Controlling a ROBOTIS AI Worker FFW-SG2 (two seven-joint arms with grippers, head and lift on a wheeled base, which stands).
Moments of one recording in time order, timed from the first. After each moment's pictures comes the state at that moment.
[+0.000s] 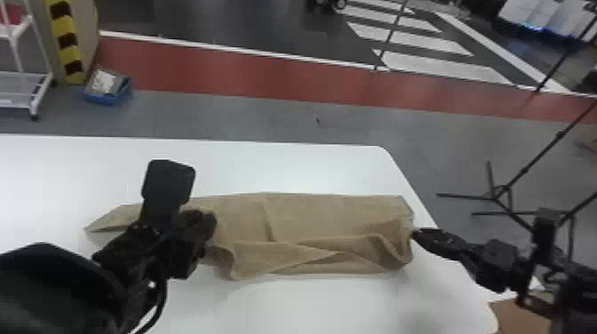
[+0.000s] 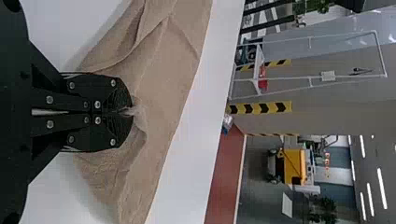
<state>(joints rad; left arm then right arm) -0.02 0.08 -0.46 -2.06 0.21 1.04 0.14 0.22 -0.35 -0.71 -1.66 -0.02 0.34 1.26</state>
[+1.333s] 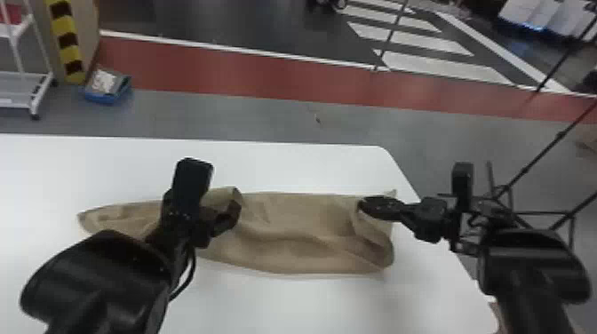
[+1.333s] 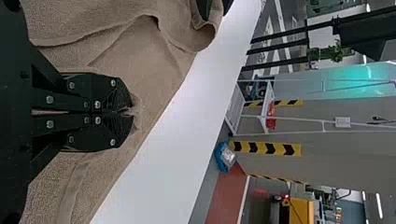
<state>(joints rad) -0.21 0.00 -0.53 -1.50 0.17 0.54 0.20 -0.07 -0.43 -0.39 -1.40 0.05 0.27 1.22</state>
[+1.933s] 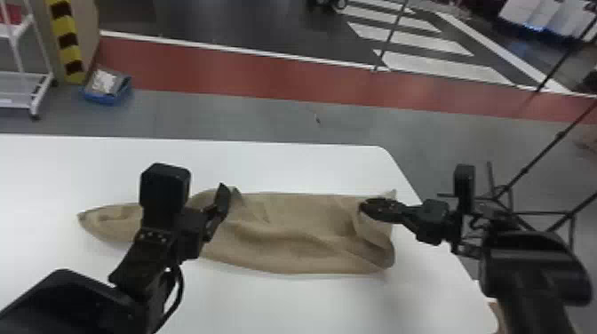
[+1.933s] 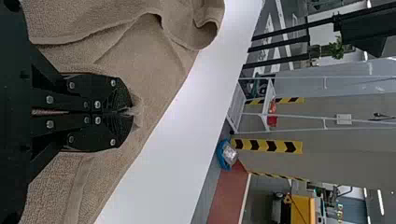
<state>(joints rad) 0.03 0.06 -0.50 -1.87 0.12 0.50 0.21 -0.07 -0.43 -0.40 -1.40 0.05 0.28 1.22</state>
